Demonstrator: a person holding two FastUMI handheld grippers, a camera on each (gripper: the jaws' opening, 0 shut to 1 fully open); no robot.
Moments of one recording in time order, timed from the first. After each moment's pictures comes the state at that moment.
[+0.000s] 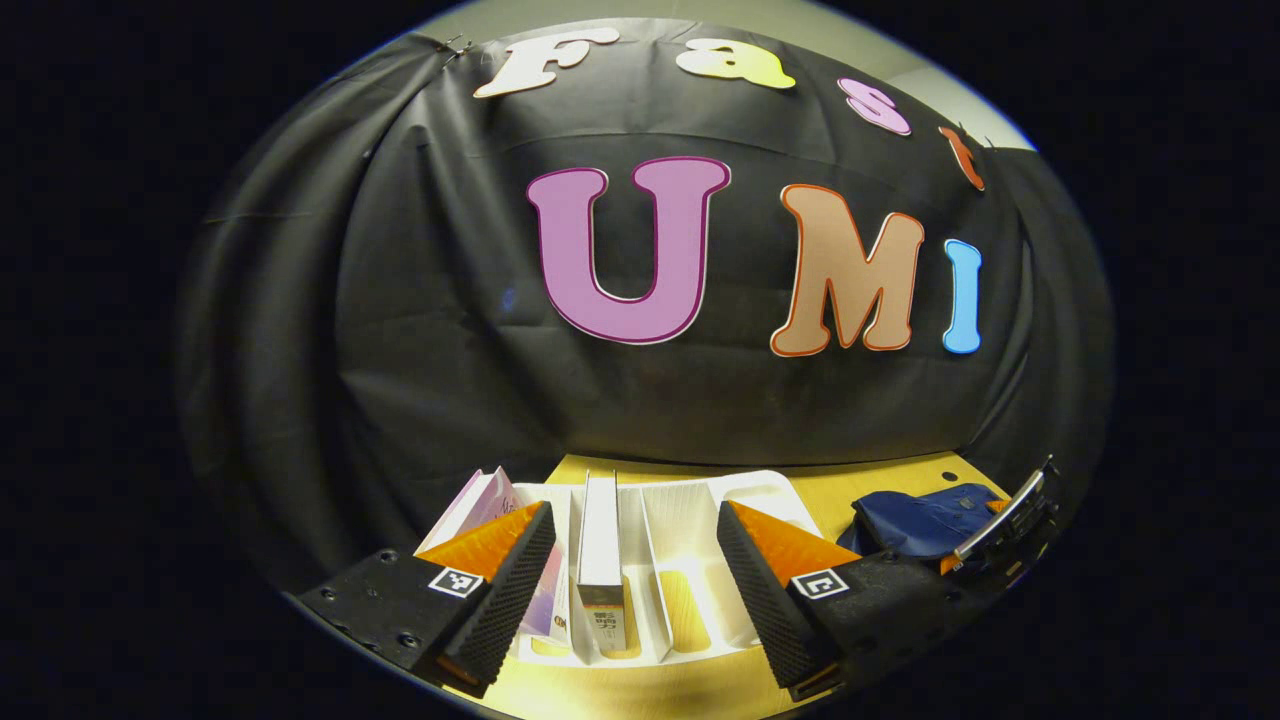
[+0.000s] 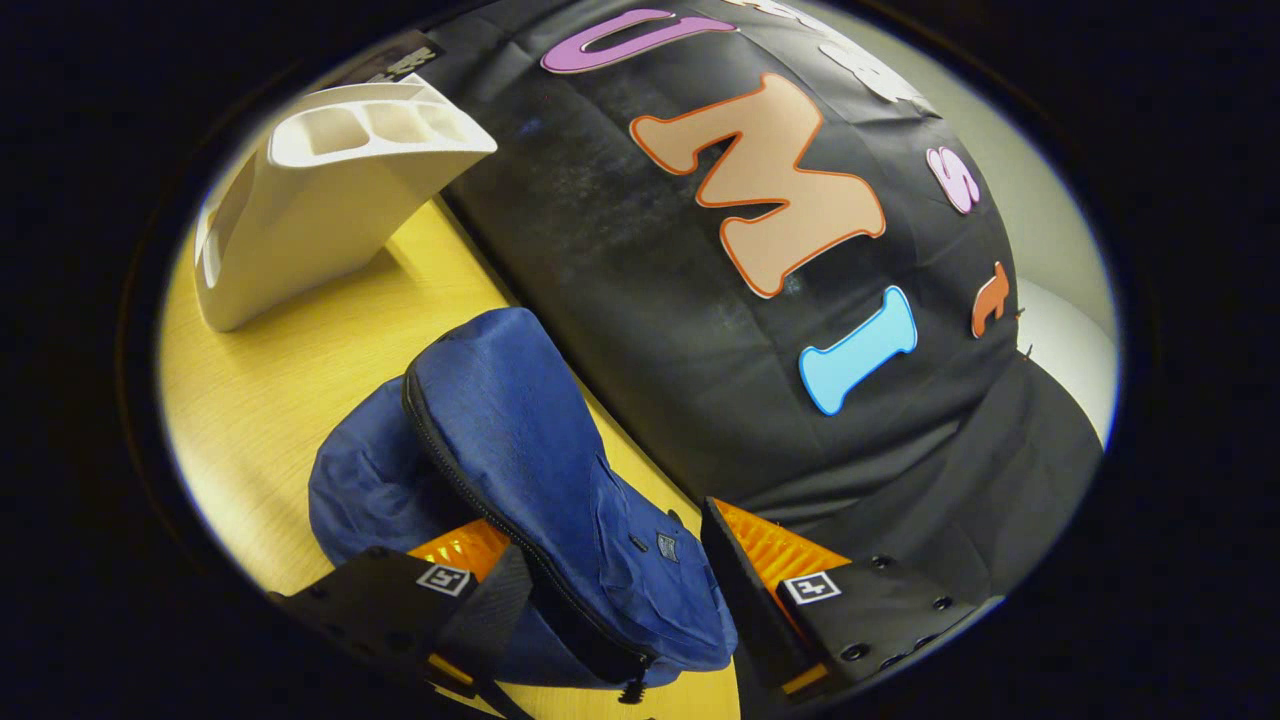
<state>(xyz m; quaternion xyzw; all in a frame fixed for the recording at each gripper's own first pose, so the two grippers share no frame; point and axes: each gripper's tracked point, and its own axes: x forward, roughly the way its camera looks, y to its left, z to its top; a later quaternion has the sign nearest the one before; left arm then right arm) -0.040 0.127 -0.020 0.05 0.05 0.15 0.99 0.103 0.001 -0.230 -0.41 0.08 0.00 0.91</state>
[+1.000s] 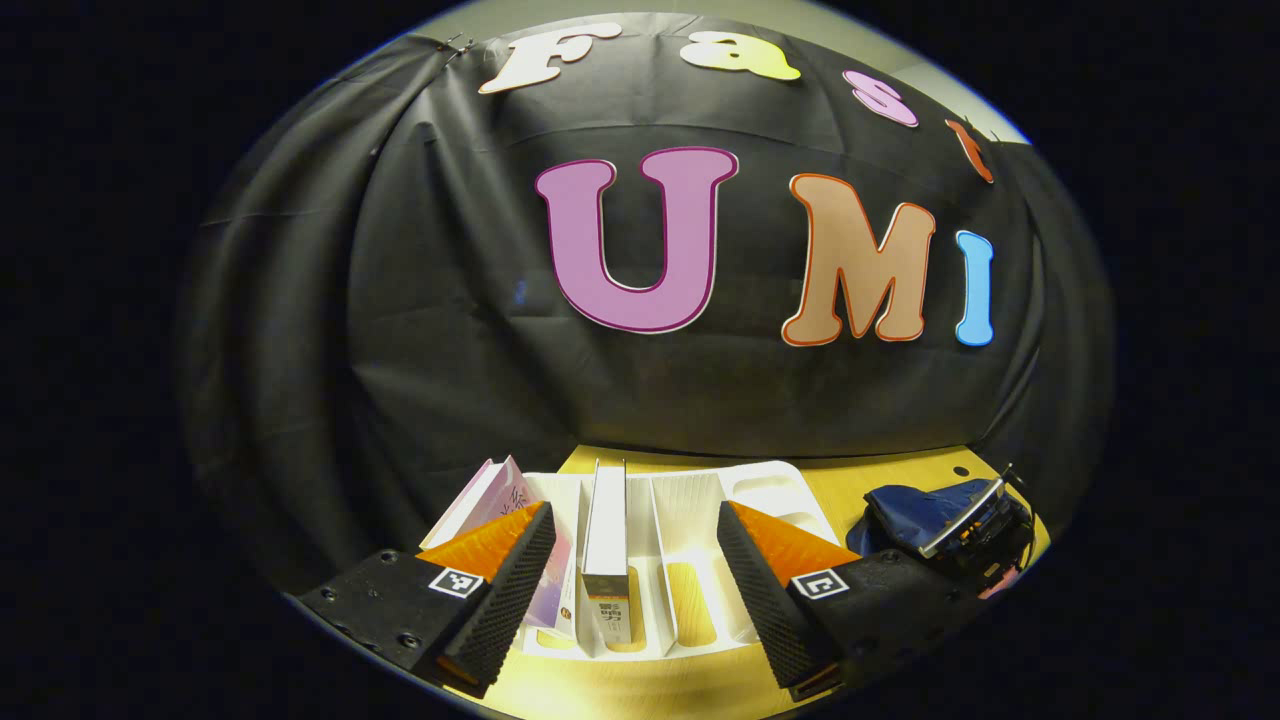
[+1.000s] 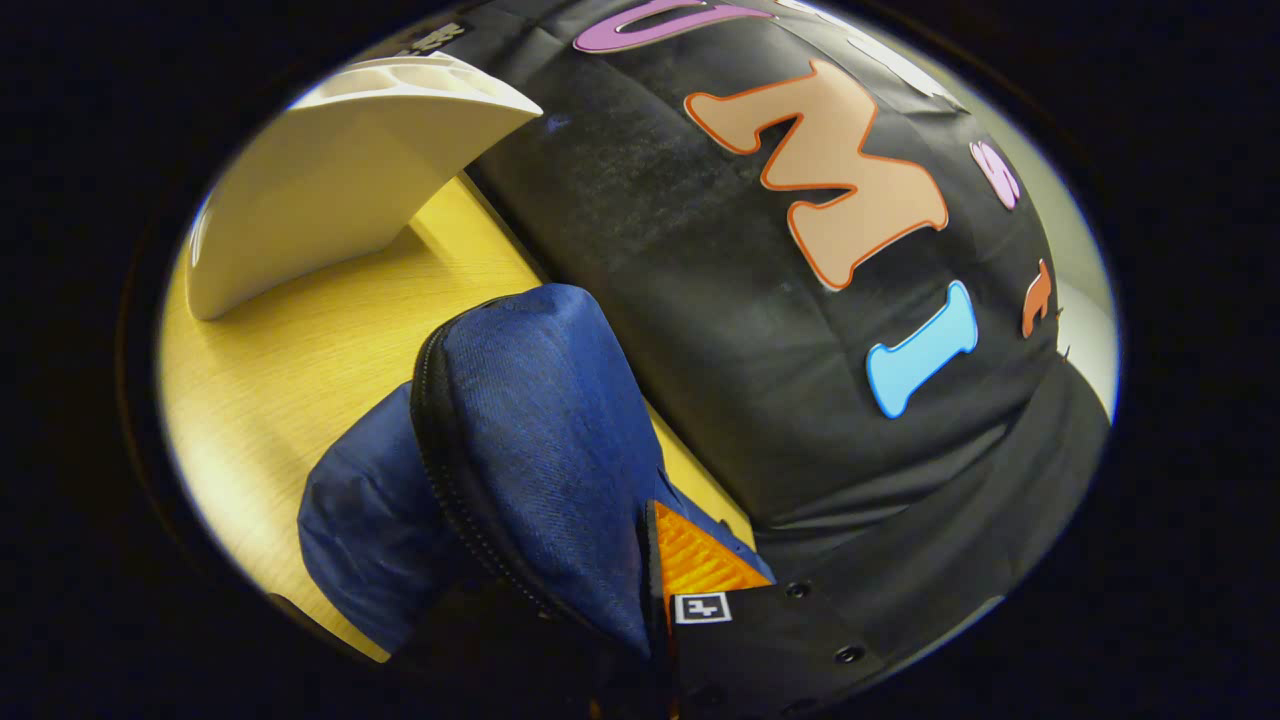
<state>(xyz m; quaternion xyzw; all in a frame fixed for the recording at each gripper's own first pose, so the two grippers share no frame) -0.041 0.130 -0.028 0.05 0.07 0.17 0.98 0.144 0.028 -0.279 -0.39 0.12 0.05 0.91</state>
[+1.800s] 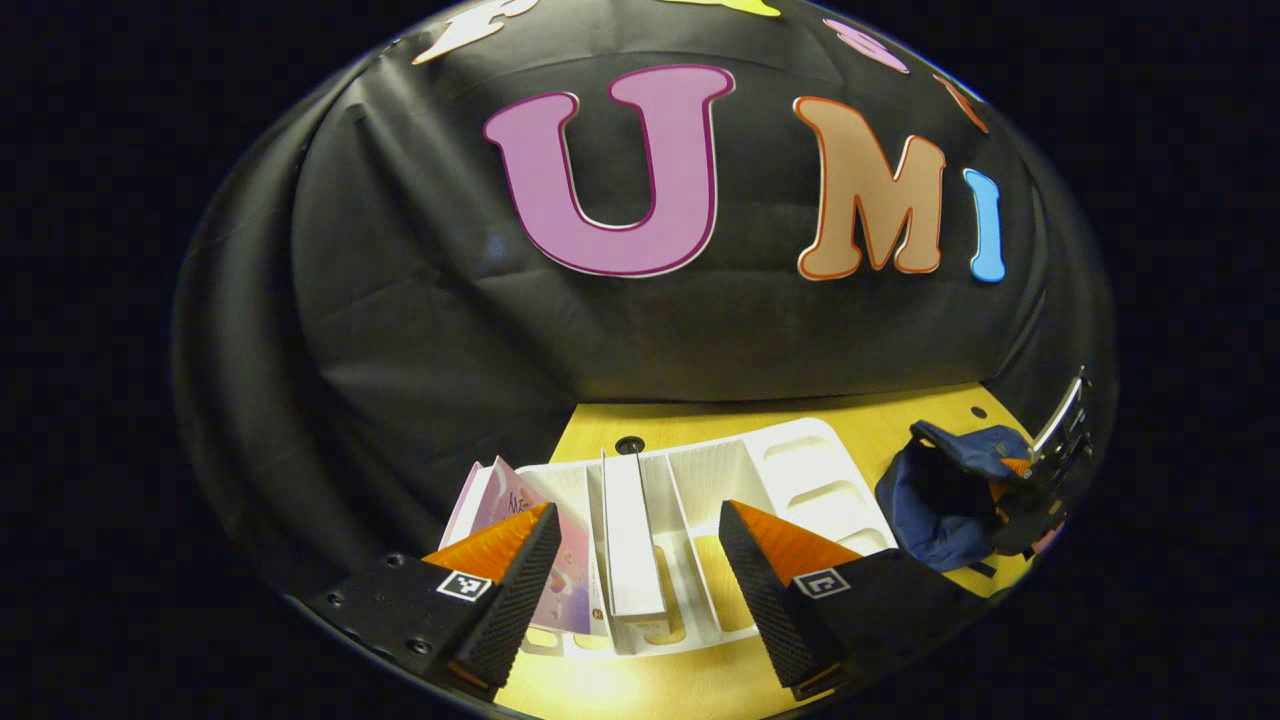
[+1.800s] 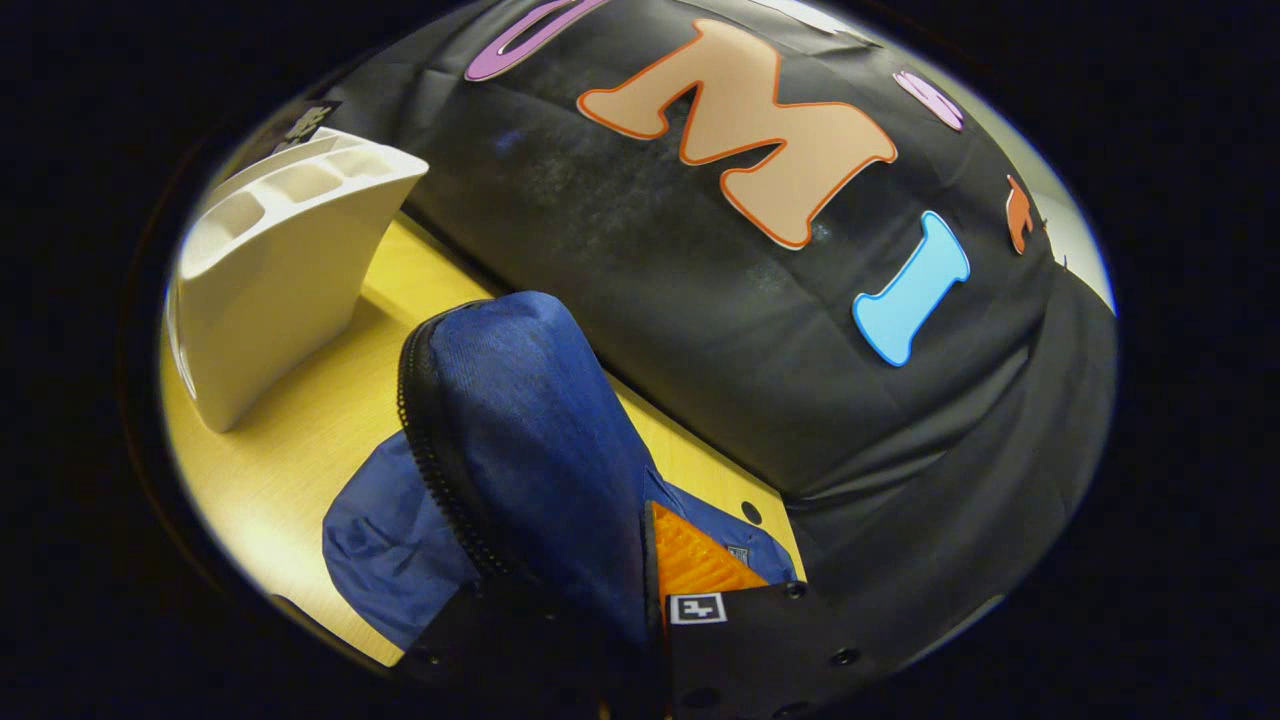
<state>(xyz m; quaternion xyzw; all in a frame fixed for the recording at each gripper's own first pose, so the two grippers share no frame) 0.005 0.172 -0.048 0.08 0.21 0.16 0.96 0.150 0.005 -0.232 -0.28 0.14 0.04 0.95</state>
